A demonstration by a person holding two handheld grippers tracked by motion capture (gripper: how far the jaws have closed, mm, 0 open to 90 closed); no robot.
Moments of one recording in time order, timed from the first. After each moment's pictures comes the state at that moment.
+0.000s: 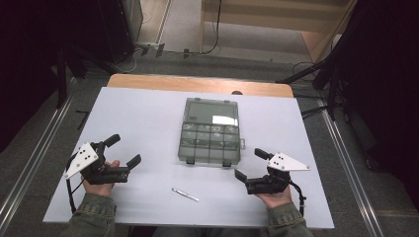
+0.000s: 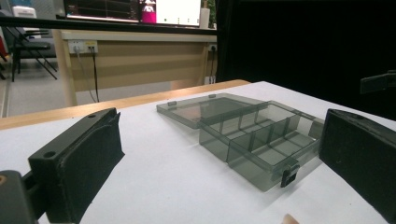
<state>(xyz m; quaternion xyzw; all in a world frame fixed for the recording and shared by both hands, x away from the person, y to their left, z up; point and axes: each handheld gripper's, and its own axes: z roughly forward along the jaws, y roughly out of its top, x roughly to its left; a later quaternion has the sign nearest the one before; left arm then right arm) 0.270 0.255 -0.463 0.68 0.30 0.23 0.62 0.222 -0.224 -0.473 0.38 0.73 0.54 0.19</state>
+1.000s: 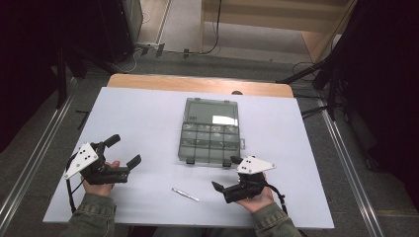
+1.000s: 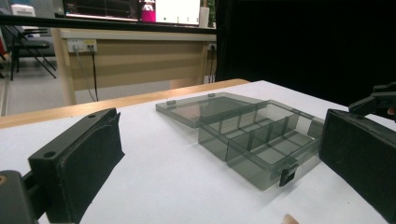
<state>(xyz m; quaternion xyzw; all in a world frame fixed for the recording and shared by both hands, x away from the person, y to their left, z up) 0.270 0.255 -0.462 0.68 0.30 0.23 0.62 0.227 -0.166 -0.484 0.33 0.81 0.47 0.14</state>
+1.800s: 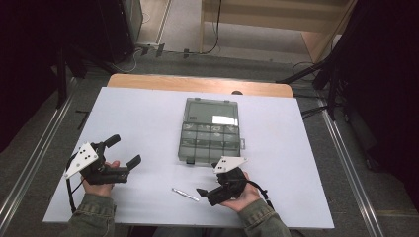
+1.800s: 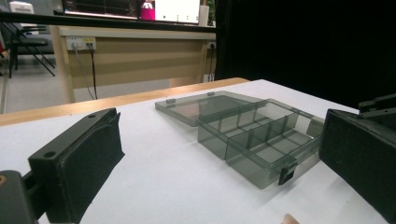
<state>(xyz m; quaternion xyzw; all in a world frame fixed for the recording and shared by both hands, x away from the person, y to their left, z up) 0.270 0.256 -0.462 0.69 0.31 0.22 0.62 0.238 -0.121 -0.484 0.30 0.86 0.40 0.07</state>
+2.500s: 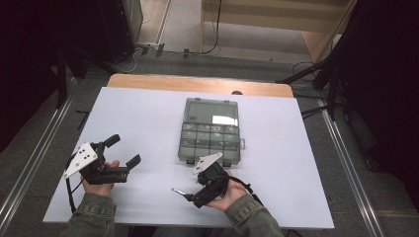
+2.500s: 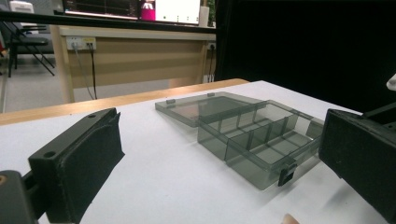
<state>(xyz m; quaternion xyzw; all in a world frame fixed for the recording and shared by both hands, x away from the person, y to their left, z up) 0.270 0.256 -0.462 0.68 0.31 0.22 0.63 0.249 -0.075 -0.479 0.26 0.91 0.33 0.02</state>
